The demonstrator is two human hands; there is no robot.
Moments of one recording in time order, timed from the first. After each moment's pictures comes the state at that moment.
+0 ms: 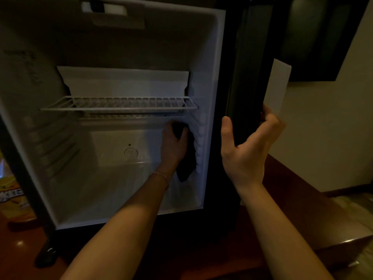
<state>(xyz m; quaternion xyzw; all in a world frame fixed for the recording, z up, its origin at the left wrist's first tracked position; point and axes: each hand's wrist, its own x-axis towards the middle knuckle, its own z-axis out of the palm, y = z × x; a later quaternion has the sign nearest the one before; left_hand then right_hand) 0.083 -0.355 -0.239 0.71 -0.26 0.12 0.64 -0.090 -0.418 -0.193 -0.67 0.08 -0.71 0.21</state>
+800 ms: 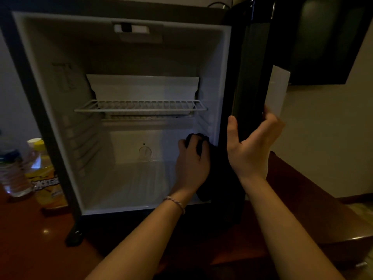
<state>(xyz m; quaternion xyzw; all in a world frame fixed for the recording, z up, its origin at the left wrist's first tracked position) -0.018 -0.320 -0.243 0.75 -0.30 0.18 0.56 -0.096 -0.412 -0.190 -0.68 0.11 -0.69 0.22</state>
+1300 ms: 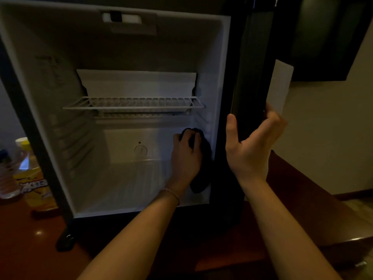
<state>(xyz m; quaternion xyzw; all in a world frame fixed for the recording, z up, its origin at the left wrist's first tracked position) 0.019 -0.337 -0.247 0.73 -0.28 0.18 0.59 -0.094 -0.412 -0.190 -0.68 0.11 -0.69 0.22</state>
